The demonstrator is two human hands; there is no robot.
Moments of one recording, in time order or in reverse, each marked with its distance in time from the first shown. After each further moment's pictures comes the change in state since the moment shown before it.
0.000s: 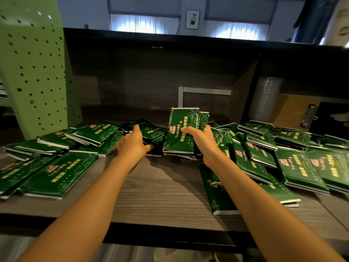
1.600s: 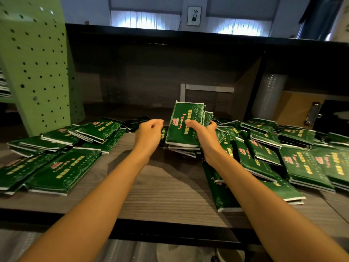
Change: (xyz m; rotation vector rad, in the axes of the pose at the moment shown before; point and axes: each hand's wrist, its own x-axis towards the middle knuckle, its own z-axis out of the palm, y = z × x) left_hand -0.015 0.027 0.001 -0.877 0.080 0.092; right_hand 0.005 0.007 0.004 0.094 -0.002 -0.030
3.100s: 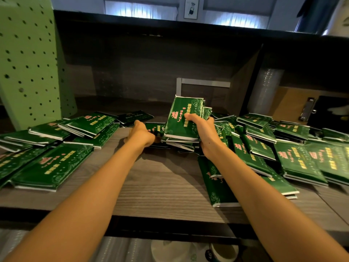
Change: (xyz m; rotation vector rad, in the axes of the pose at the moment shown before) left_hand 0.038 -0.029 0.007 0.560 -0.060 -0.335; right_hand 0.018 0.008 -0.006 0.084 0.020 0.048
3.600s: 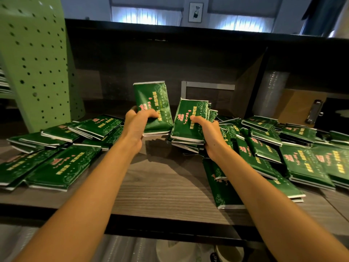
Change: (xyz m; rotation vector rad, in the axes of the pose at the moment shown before) left_hand -0.043 0.012 -0.043 -0.990 -0.011 0.206; right_hand -0.001 -0.002 0.002 0.029 0.009 0.005
